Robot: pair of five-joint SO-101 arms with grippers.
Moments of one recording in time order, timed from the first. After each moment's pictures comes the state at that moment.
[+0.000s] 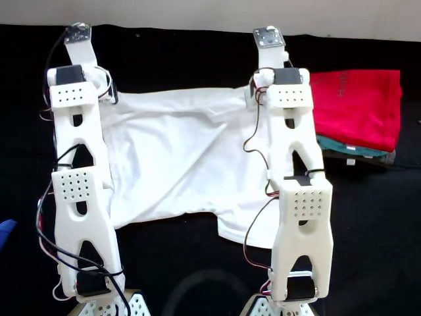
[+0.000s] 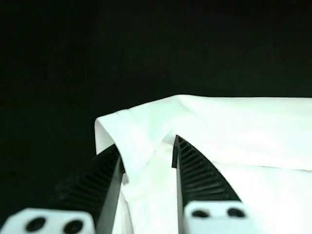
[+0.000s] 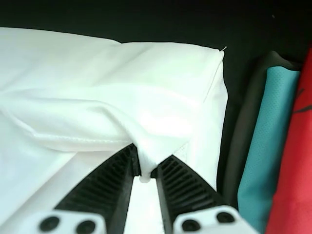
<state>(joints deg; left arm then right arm) -17.2 64.6 -76.6 81.0 1.2 -10.2 46.3 -50.4 75.3 7.3</state>
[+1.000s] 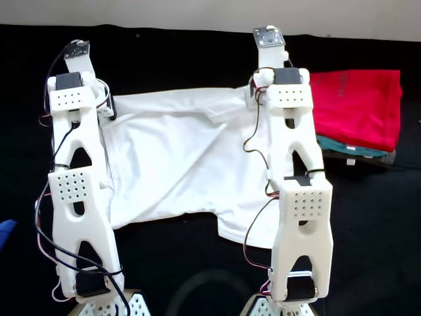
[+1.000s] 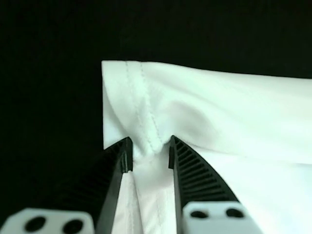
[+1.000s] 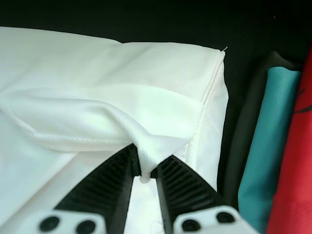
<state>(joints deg) -18.6 64.8 -66.5 78.8 1.5 -10.2 46.3 -50.4 75.3 7.3</state>
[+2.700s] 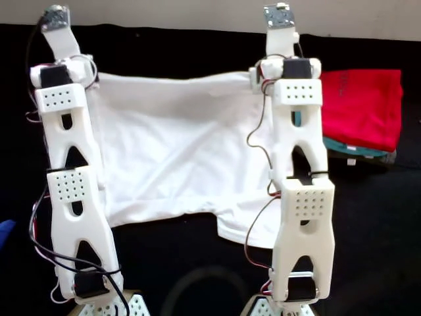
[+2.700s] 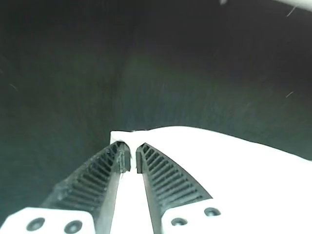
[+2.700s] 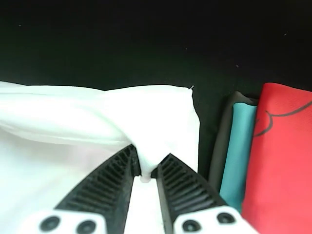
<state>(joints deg) -20.4 67.1 -91.6 78.0 1.5 -8.9 46.9 -65.9 80.8 7.2</state>
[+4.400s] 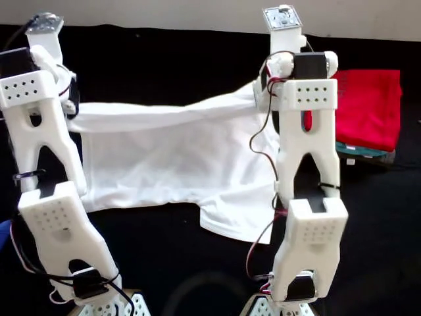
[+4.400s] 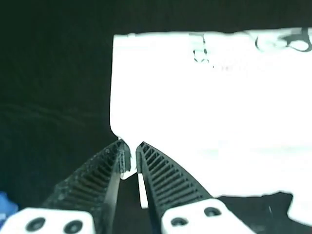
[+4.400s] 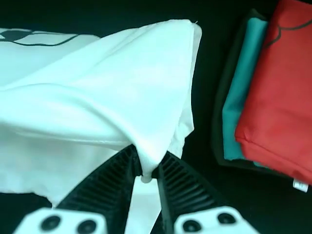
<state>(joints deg) -24.5 30.0 -48.9 101.8 -12.6 -10.5 23.1 -48.1 100.4 8.3</state>
